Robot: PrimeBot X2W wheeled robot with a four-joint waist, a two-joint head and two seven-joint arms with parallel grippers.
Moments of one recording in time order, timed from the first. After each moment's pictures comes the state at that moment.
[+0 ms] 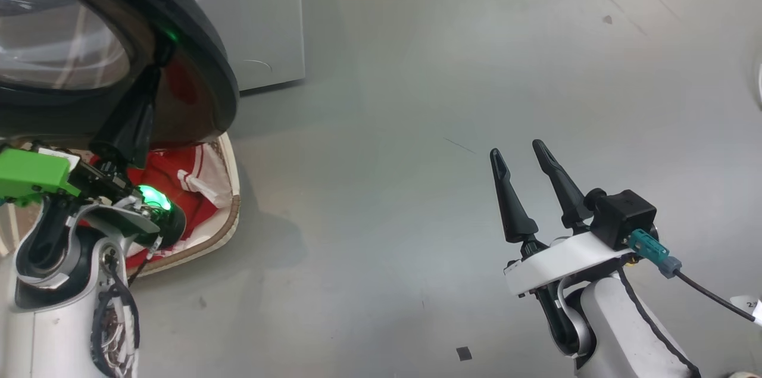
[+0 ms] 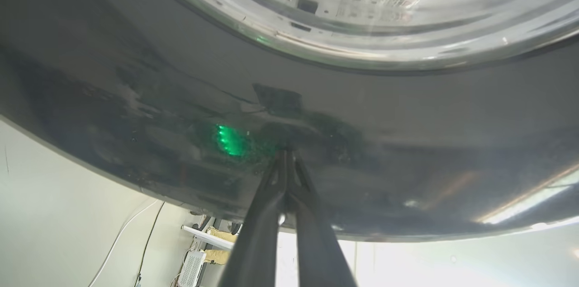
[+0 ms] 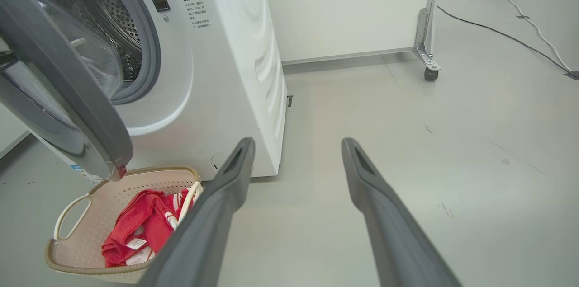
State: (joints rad) left arm -0.40 0.04 0.08 0.06 -1.93 0.12 0.35; right arm -0.23 -0.06 0.36 0.21 0.42 0.12 -0.25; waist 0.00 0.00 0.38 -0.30
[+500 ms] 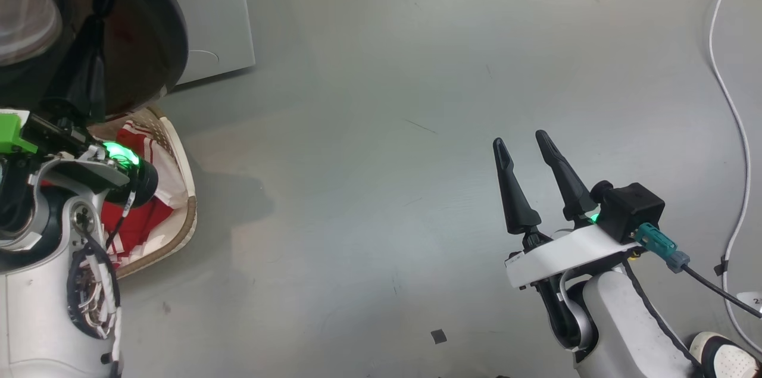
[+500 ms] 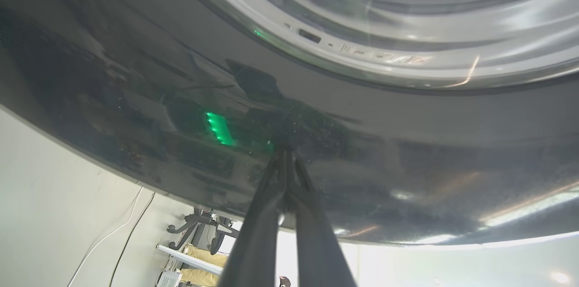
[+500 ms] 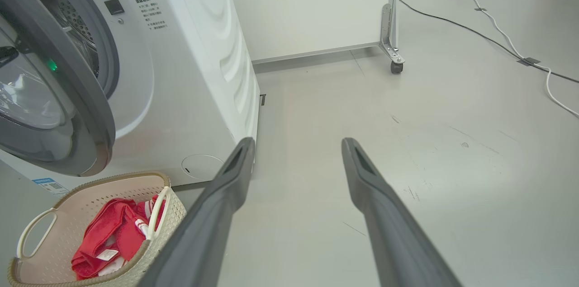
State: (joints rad) left arm -0.52 0.04 0.14 0.13 -1.94 0.11 0.27; right arm -0.24 -0.05 0.35 0.19 0.45 0.12 -0.25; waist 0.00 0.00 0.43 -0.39
